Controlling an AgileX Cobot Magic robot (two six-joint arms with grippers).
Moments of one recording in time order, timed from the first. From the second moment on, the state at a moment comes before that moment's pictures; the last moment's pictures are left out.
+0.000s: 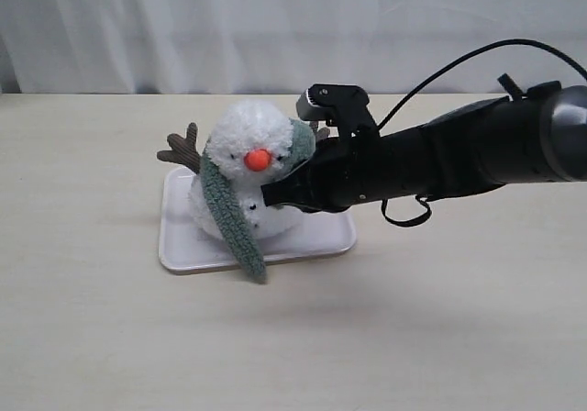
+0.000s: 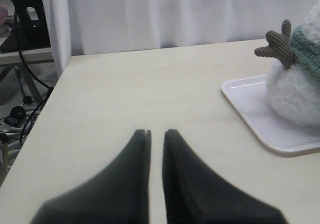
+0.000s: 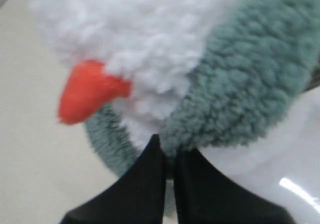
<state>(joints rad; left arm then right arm) -0.05 0.00 0.00 0.01 0.34 0.08 0.46 1.85 -1.03 1.50 0.42 -1.34</state>
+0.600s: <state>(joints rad) -0.05 0.00 0.00 0.01 0.34 0.08 0.46 1.91 -0.98 1.26 0.53 -0.99</state>
